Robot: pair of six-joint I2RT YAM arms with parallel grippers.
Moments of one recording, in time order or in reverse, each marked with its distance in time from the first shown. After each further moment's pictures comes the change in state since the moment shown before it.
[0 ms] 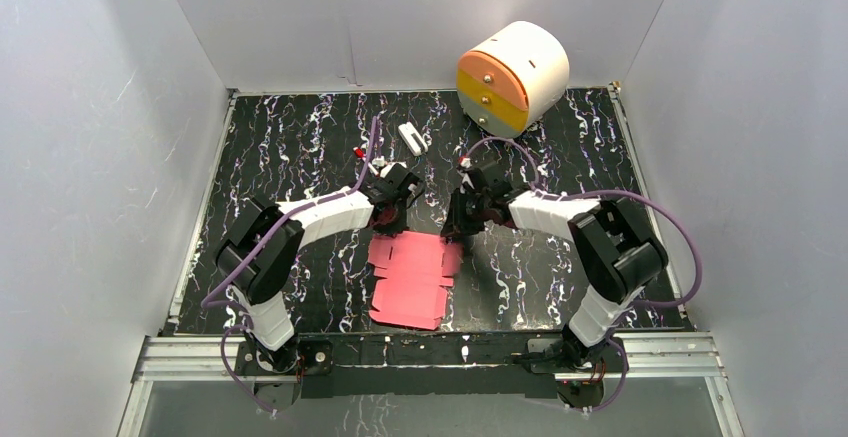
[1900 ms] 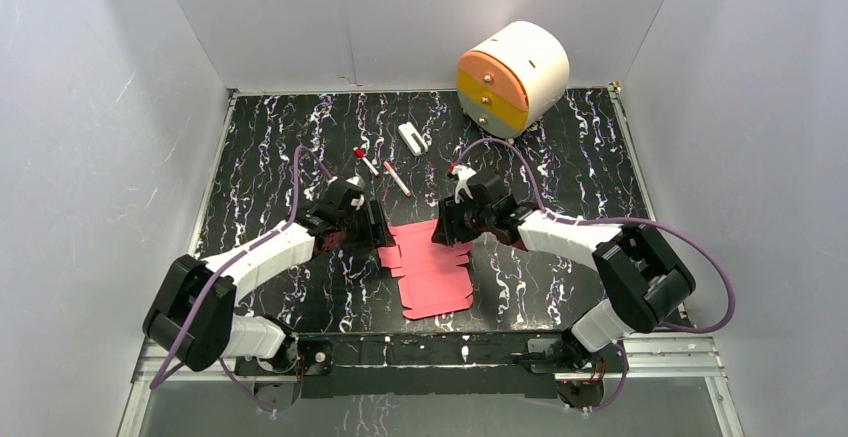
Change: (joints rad) left arm 0.177 -0.443 -0.380 0.112 0.359 -0.125; right arm 0.098 -0.162 -0.098 0.078 0.068 -0.194
